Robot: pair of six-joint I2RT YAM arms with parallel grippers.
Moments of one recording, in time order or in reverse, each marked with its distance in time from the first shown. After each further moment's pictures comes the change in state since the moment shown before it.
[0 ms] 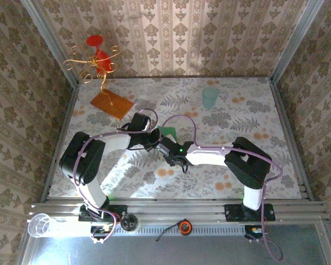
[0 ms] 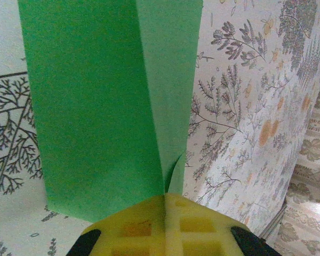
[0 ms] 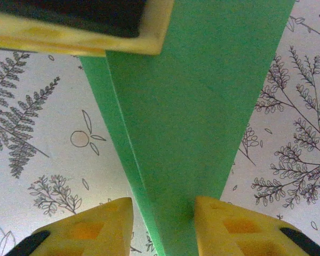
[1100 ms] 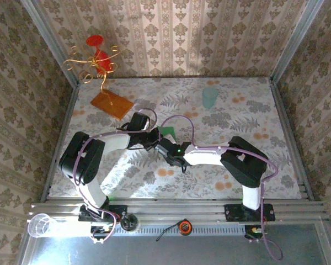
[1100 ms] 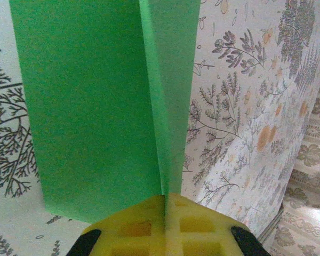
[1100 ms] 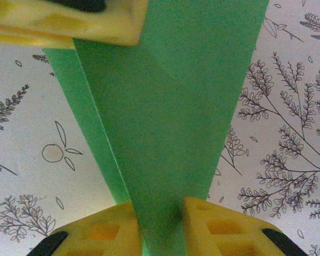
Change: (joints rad) left arm 0.006 0.000 0.003 0.002 -0.002 -0.014; right arm 0.003 0.039 0.019 0.000 0.068 -0.003
